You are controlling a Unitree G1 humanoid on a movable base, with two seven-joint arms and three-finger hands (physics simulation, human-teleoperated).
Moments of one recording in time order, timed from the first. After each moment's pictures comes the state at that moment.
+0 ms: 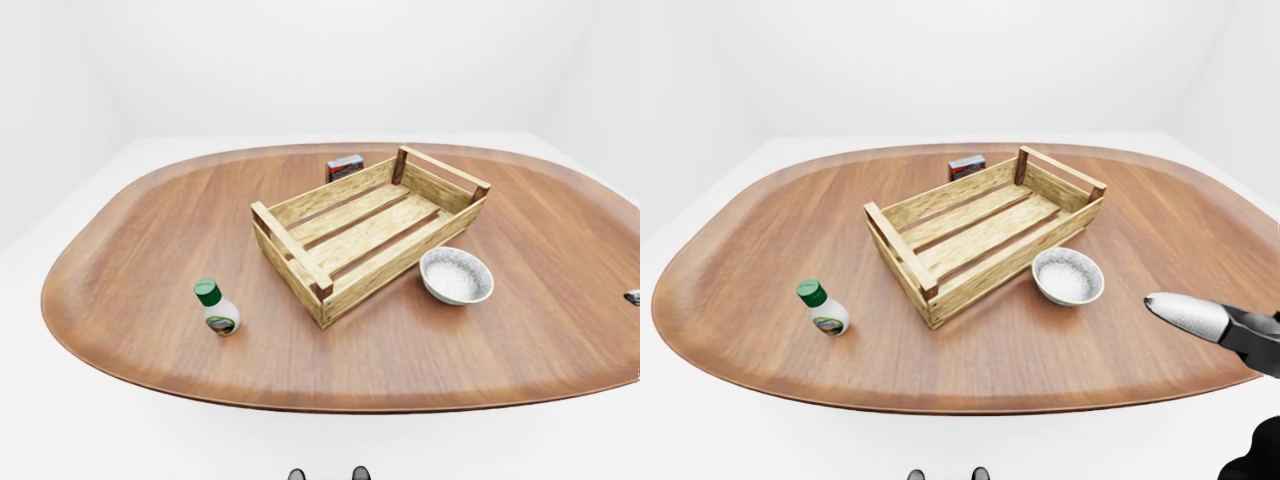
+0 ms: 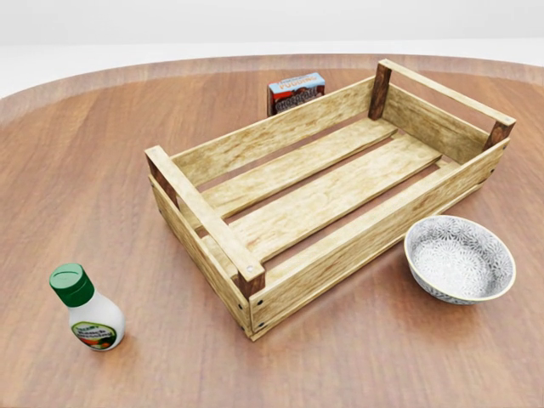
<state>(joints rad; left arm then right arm) -0.20 0.78 0.87 0.09 -0.79 0.09 0.33 -0.06 -0.29 -0.83 -1.00 0.31 0.09 0.00</state>
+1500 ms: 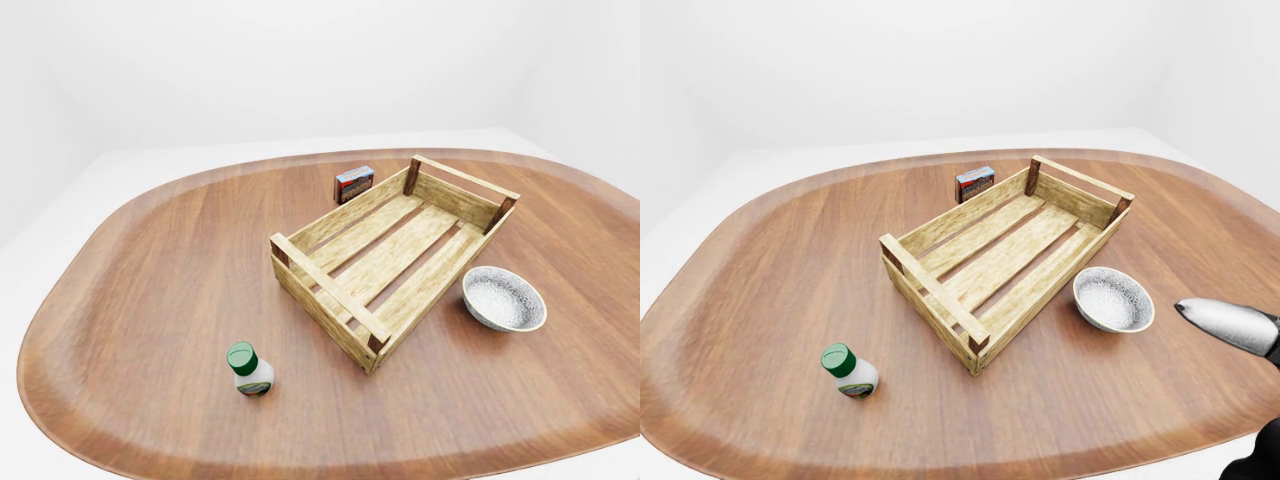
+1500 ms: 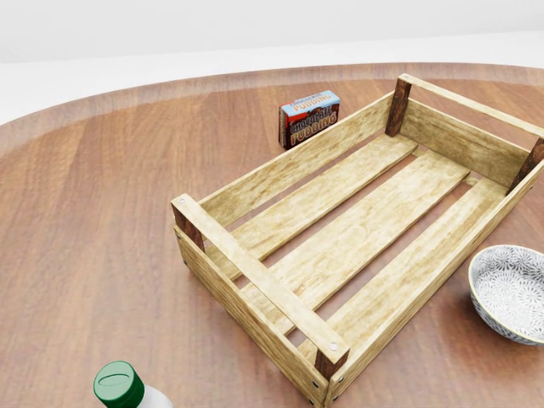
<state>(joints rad) -0.20 0.78 0.86 0.11 -0.78 0.09 0.32 -0.06 -0.30 -0.84 -0.97 0.49 0.09 -0.07</state>
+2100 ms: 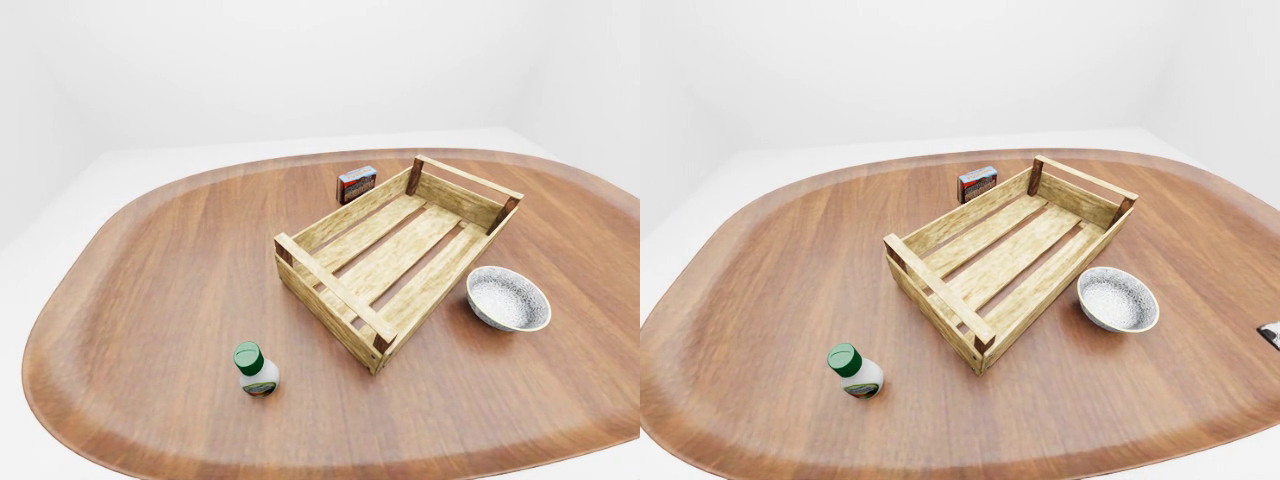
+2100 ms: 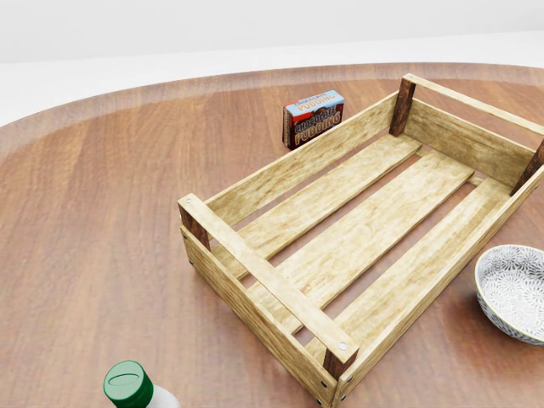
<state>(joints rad) -0.20 0.78 0.86 0.12 -0.78 0.09 0.31 -0.02 -0.36 -1.02 -0.98 0.63 0.09 -0.09</state>
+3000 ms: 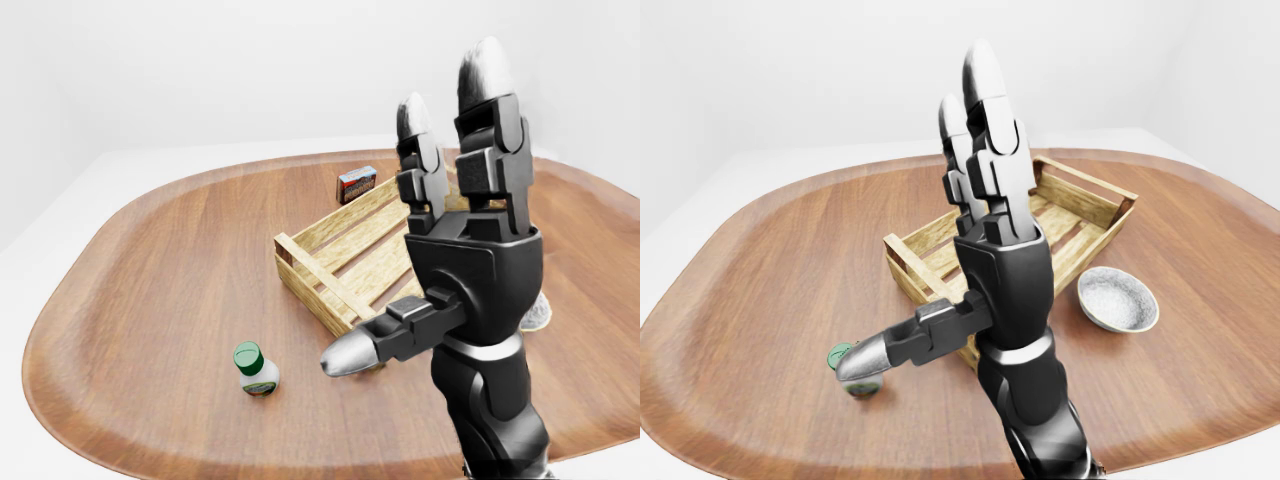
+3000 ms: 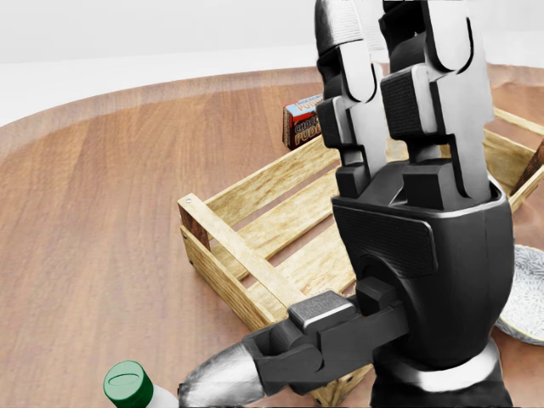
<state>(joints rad) -0.20 0.78 0.87 0.10 -0.79 0.09 0.32 -0.20 -0.13 0.36 -0.88 0.13 0.09 -0.20</state>
